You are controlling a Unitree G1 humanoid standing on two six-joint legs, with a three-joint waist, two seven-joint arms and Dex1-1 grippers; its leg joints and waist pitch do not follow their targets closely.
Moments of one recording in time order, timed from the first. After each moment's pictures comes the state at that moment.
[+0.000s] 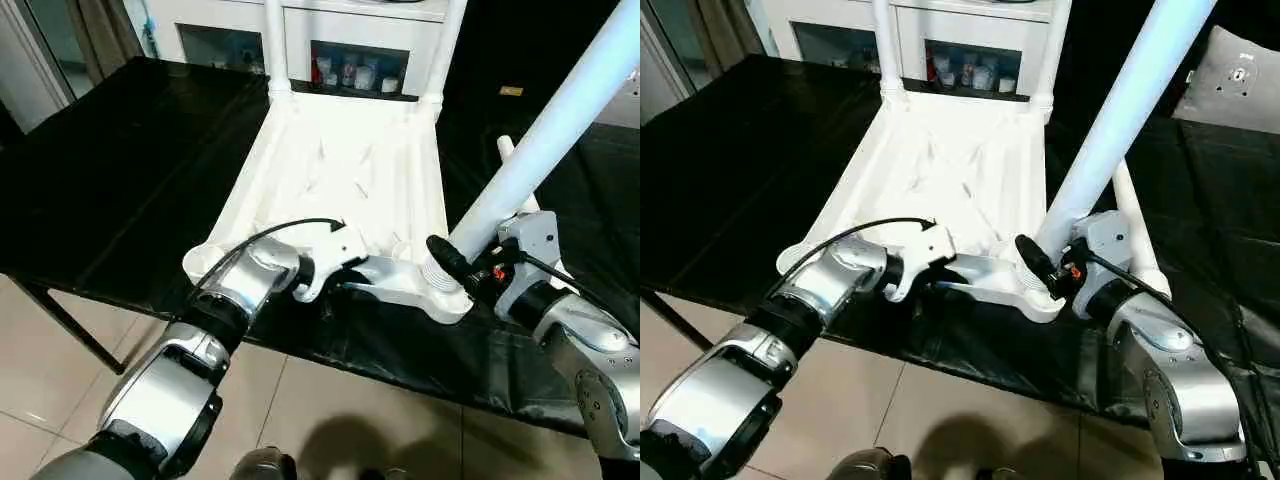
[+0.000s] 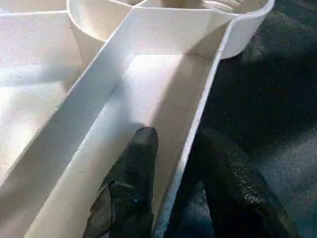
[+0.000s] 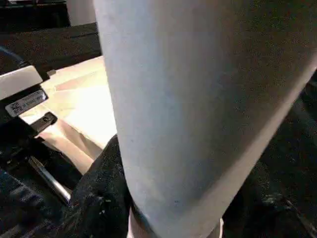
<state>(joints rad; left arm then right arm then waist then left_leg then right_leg) -0.84 0.13 -0.36 0.91 0.05 0.13 -1.07 -0.11 -0.42 -0.07 -0.27 0.34 0.47 0.47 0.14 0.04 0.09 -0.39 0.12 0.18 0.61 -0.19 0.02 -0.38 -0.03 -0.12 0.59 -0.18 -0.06</state>
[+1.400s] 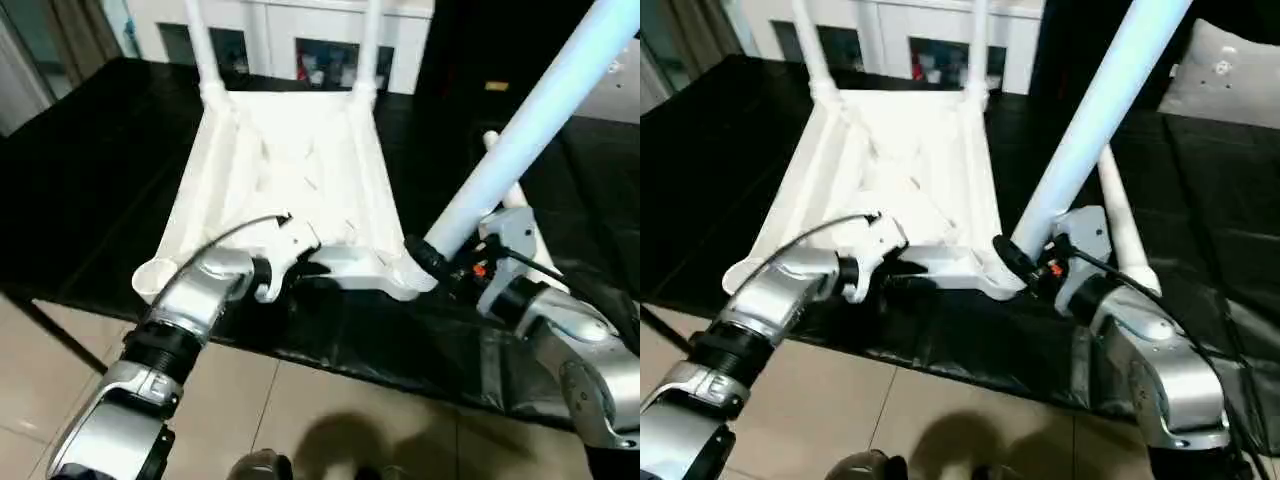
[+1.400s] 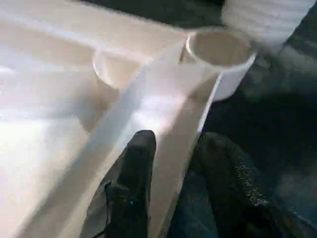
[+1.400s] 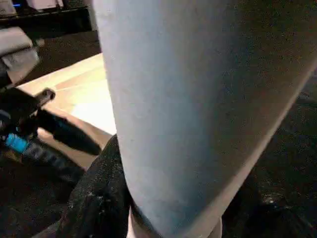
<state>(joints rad) -0.64 0.28 -0.24 0.50 -0.05 0.28 -1.01 -0.15 -0.40 -0.03 -0.25 0.38 0.50 0.52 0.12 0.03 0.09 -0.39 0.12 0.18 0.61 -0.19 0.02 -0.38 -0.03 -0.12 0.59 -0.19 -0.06</state>
